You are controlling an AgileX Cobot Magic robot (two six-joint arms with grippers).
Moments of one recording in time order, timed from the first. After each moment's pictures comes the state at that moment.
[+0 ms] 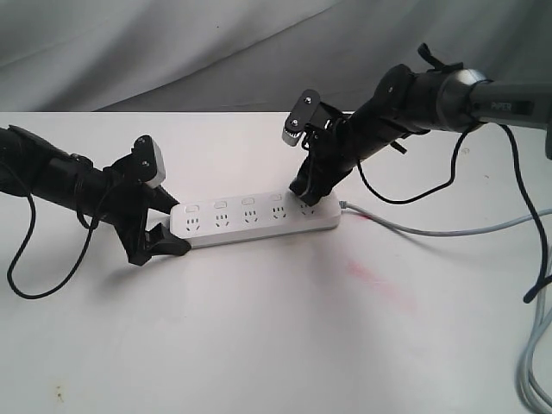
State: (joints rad) left arm 0.06 2.18 -1.23 -1.11 0.72 2.08; right arm 0.33 2.34 -1.70 0.55 0.61 -1.23
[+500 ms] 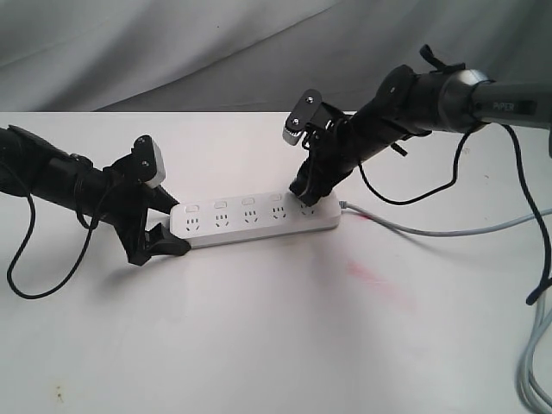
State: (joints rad) left arm 0.06 2.18 -1.23 -1.11 0.72 2.08; right arm 0.33 2.31 -1.69 0.59 0.60 -1.23
